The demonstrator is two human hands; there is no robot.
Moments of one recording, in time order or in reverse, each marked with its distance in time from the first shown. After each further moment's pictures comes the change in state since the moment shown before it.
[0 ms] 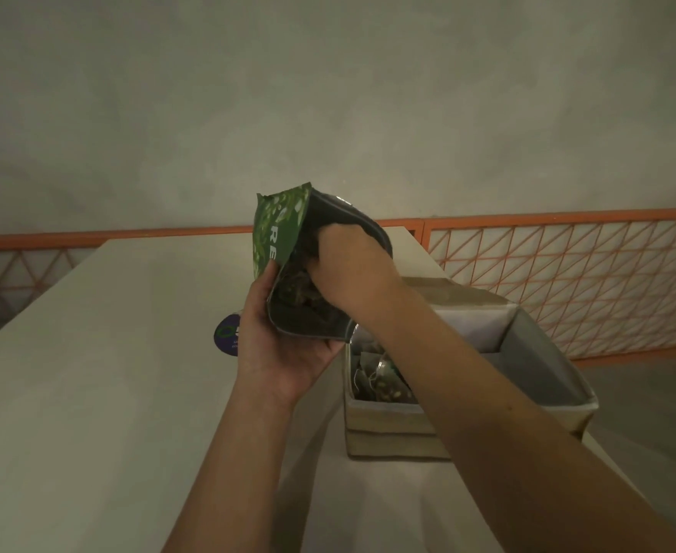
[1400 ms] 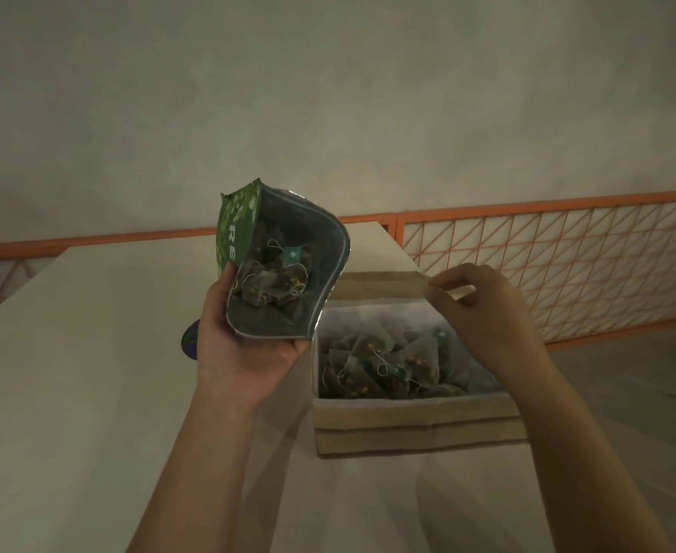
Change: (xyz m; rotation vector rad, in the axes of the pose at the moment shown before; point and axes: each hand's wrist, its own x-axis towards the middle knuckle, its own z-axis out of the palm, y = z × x) left_hand 0.002 -0.003 -0.004 -0.002 -0.062 0.003; right_hand -0.103 0.128 -0.035 0.337 0.268 0.331
